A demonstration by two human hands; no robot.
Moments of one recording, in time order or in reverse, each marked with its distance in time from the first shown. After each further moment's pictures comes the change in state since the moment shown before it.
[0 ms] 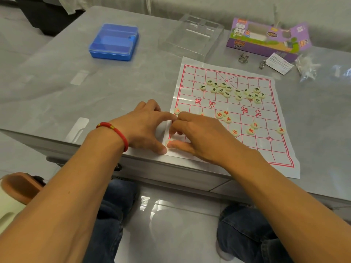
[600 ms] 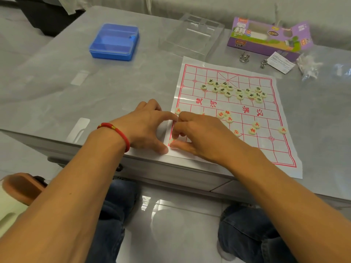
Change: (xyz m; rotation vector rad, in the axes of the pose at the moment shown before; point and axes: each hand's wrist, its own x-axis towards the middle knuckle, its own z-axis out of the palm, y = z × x) left_hand 0.002 0.000 0.001 -0.010 0.010 -0.009; right_hand 0.002 0.001 0.002 -0.018 -0.039 0.007
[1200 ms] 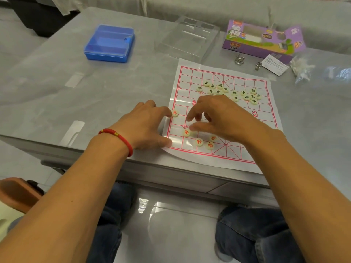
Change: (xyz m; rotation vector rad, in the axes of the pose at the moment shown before) left_hand 0.007 0.009 0.002 -0.018 0.105 -0.046; right_hand 0.008 0.047 -0.035 0.080 -0.054 0.120
